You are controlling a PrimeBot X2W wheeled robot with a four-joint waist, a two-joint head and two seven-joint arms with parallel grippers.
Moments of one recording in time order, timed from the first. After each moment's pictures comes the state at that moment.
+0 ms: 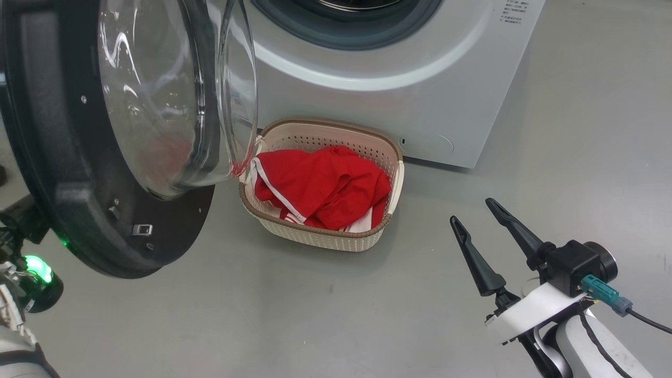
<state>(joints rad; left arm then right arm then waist) -0.75 0.06 0.95 0.70 -1.09 -0.11 1.31 -0.13 -0.26 0.41 0.11 0.39 0.12 -0.23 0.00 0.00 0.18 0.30</state>
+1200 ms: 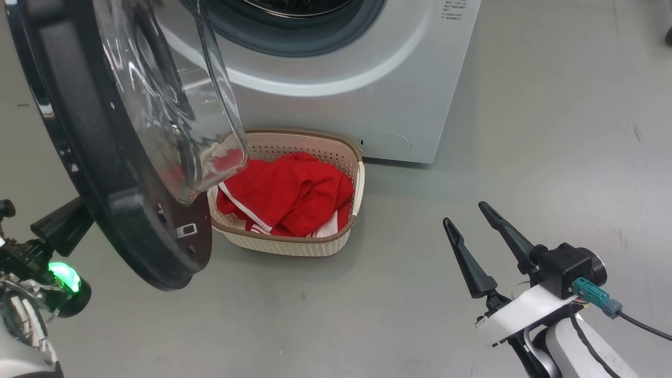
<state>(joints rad) -0.63 0.02 0.80 0.60 -1.30 -0.12 1.41 -0.13 -0.23 0.42 0.13 0.40 0.12 -0.24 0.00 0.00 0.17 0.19</state>
